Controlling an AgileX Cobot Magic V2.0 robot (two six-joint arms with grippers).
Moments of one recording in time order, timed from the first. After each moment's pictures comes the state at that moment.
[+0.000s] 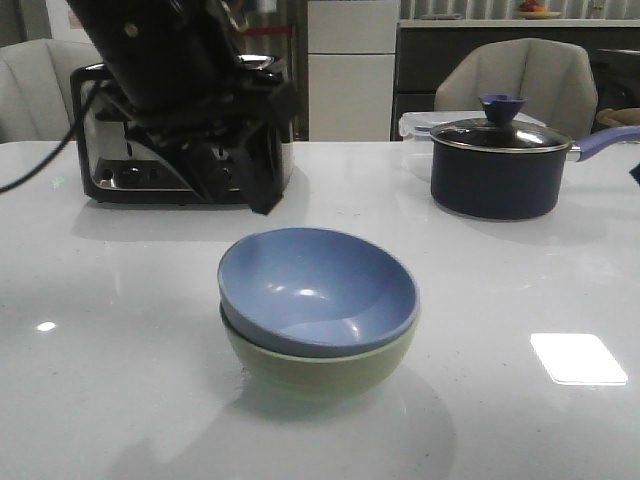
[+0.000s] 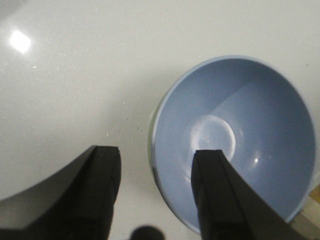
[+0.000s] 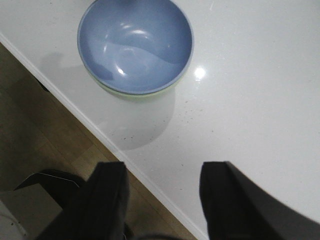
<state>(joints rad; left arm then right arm) -0.61 1.66 -1.29 -0.16 0.79 0.15 0.62 0.78 -0.64 0.06 0.68 -0.09</state>
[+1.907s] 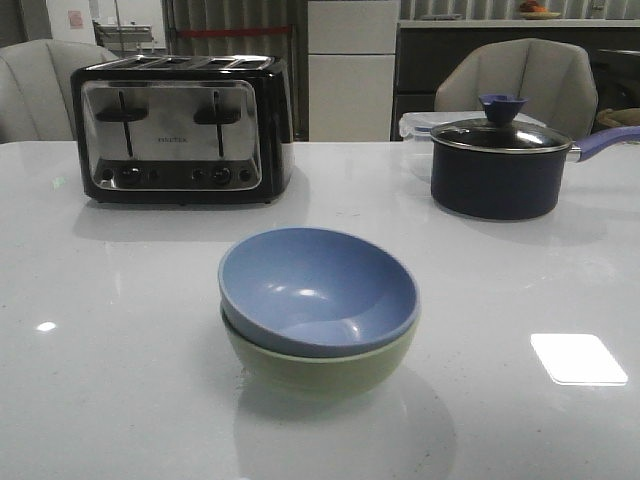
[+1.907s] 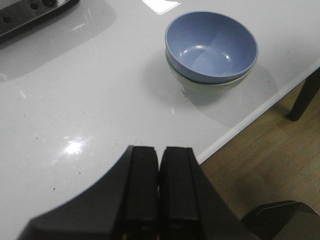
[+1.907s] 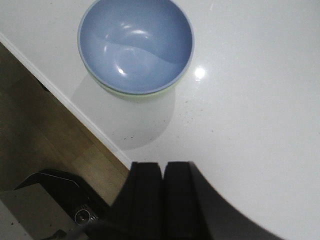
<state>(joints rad) -0.61 0.50 -0.60 -0.03 0.82 0.15 0.62 0.78 -0.64 0.06 0.68 -0.09</state>
